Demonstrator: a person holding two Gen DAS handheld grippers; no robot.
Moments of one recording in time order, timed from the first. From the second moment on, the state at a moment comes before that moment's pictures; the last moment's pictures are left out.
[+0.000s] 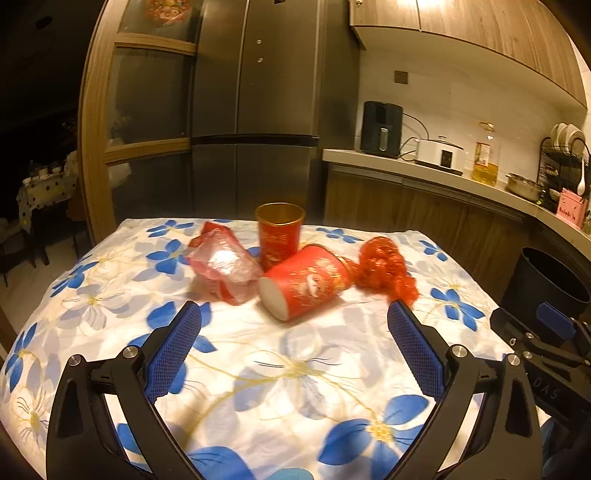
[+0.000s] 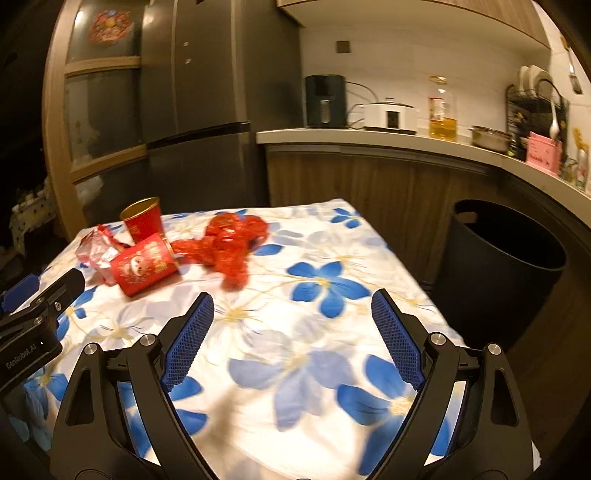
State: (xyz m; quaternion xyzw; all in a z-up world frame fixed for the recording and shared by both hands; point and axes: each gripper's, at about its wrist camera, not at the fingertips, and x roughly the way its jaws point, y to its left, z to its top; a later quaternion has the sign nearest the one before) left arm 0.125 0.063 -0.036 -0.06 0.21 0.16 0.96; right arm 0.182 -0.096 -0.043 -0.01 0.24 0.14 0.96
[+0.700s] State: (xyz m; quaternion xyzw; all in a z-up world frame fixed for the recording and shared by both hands) left arm 0.127 0.113 -0.040 -0.09 0.22 0.19 0.95; right arm 0.278 -0.017 -0.064 -0.03 0.28 0.17 0.94
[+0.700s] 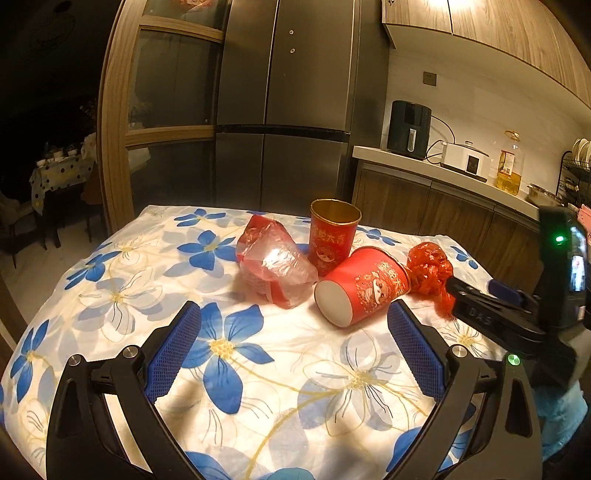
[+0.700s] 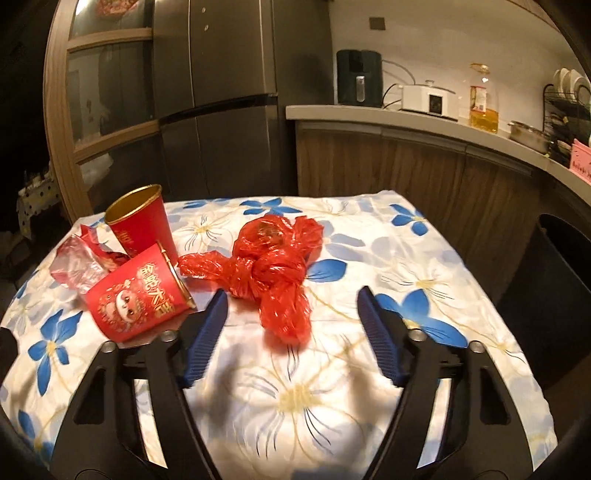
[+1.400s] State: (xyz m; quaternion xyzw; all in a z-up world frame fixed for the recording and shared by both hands) left arm 0.158 0.149 -0.039 -0.13 0.23 0.21 0.94; right arm 0.244 -0.058 -0.058 0.00 0.26 0.17 0.95
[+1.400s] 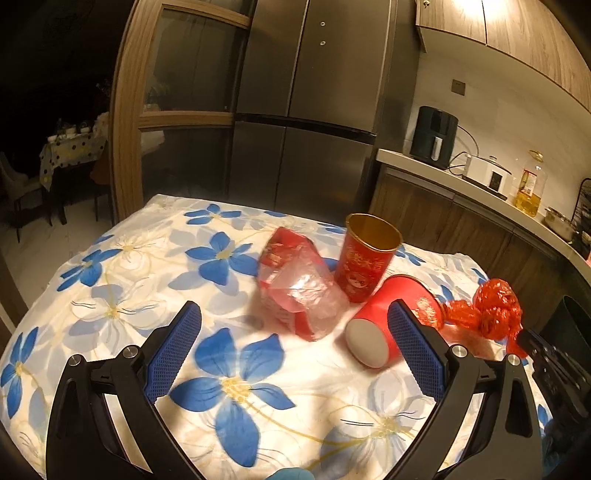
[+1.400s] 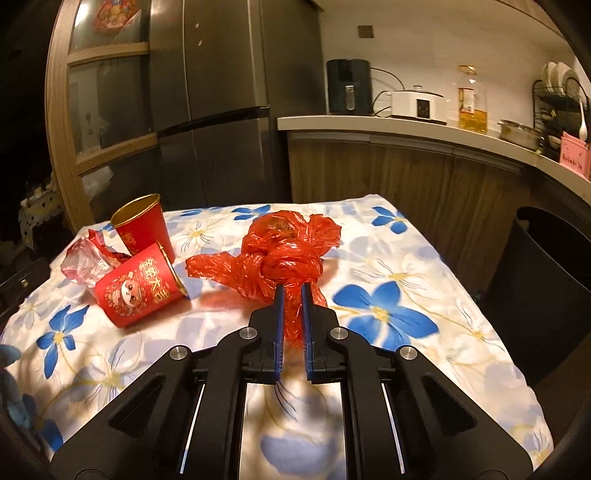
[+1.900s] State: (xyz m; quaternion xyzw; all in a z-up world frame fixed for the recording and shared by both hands) left arm 0.227 0.100 -0.046 -0.06 0.27 0.08 0.96; right arm 0.223 -0.087 -0.054 0.01 0.26 0.17 0.95
